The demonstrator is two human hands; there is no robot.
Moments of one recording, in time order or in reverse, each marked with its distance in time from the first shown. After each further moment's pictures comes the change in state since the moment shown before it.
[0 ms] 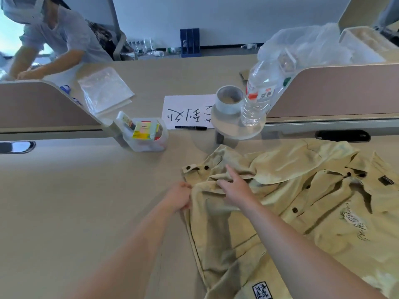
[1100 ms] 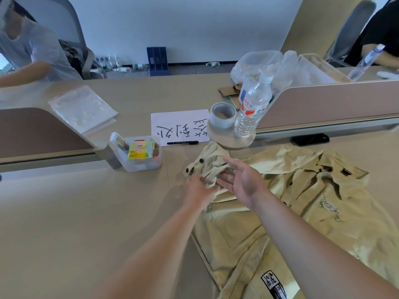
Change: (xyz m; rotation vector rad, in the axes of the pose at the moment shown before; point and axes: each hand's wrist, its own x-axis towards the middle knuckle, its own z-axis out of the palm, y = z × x) left_hand 0.014 0.030 -0.006 0.163 0.037 0.432; right_hand -0.037 -0.081 0.013 0.866 0.046 -0.049
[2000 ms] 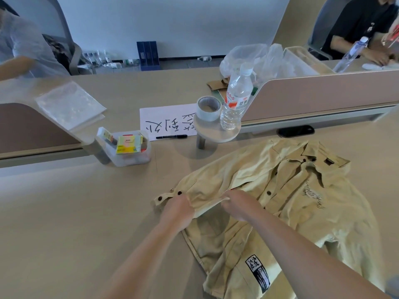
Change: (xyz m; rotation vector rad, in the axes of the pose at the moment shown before) left_hand -0.068 -0.027 -0.010 0.458 -0.163 0.040; right_hand -0.027 0.044 -0.069 -1.708 -0.020 0.096
